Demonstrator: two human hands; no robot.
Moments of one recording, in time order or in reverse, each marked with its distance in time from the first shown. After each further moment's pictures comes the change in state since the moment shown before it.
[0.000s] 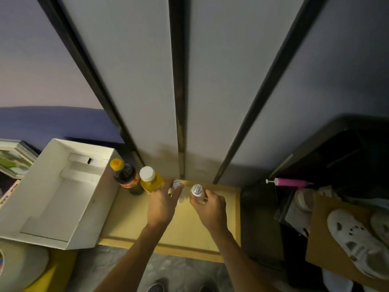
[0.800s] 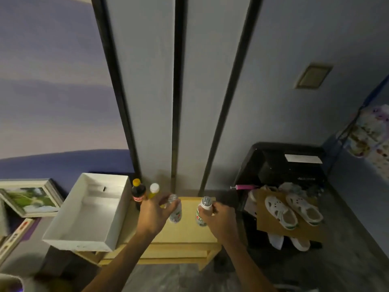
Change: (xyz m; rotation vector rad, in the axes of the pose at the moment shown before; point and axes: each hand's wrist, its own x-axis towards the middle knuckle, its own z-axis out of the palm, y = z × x) left_hand -0.092 0.101 -0.178 -0.203 -0.116 0.246; right_hand -0.117 -0.157 -0.196 0.135 0.053 0.115
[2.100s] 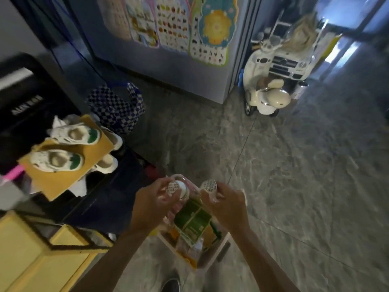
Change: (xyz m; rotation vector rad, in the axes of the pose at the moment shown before) left_hand -0.297 0.178 0.473 -0.048 -0.955 0.440; right_hand -0.353 0.364 -0.331 -0.093 0.795 0.472
